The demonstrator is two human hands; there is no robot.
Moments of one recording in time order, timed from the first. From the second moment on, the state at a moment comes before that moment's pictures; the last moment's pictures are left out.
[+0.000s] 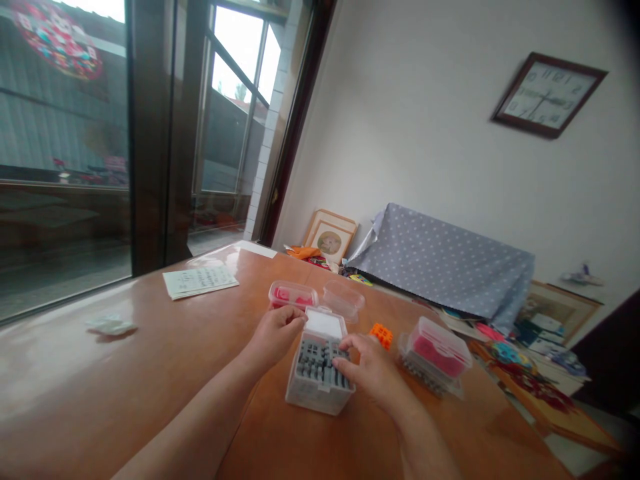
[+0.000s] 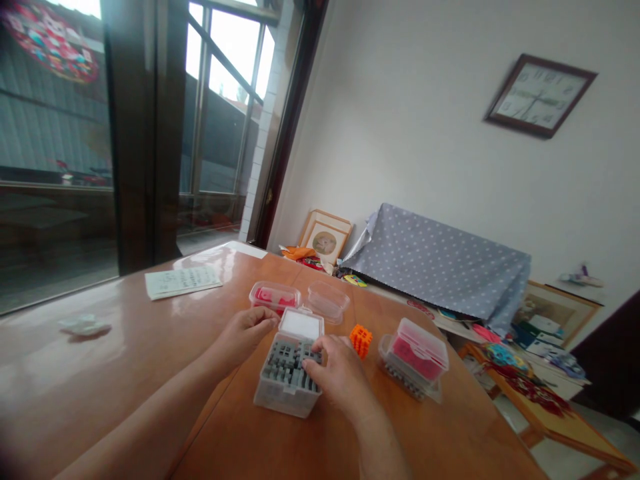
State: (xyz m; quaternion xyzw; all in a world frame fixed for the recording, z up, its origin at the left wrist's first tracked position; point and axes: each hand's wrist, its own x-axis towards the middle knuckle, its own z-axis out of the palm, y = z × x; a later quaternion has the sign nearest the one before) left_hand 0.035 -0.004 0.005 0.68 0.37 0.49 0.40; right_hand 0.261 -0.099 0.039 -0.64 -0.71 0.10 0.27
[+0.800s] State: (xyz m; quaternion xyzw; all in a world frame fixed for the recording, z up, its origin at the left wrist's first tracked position) left_hand 0.037 -0.002 0.001 0.68 0.39 0.48 0.39; right_hand 0.261 -0.102 0.035 -0.62 -0.74 0.07 0.25
